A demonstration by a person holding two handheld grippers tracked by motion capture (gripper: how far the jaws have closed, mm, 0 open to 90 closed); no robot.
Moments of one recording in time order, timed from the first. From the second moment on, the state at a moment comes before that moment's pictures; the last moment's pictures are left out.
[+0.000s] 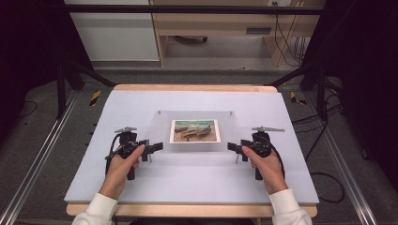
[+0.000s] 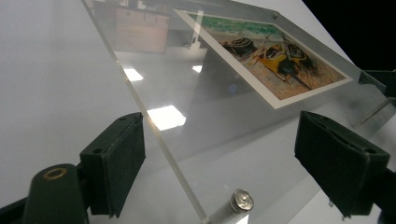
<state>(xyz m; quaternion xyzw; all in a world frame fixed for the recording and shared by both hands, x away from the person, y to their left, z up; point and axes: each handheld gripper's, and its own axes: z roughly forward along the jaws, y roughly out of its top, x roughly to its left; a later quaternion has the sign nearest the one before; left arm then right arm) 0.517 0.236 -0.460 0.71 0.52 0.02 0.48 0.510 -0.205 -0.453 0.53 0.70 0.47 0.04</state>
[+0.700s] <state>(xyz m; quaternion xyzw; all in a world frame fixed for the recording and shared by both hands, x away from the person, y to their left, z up) 0.516 0.232 -0.459 0.71 0.51 0.02 0.48 0.510 -0.205 -0.455 0.54 0.69 0.47 0.02</state>
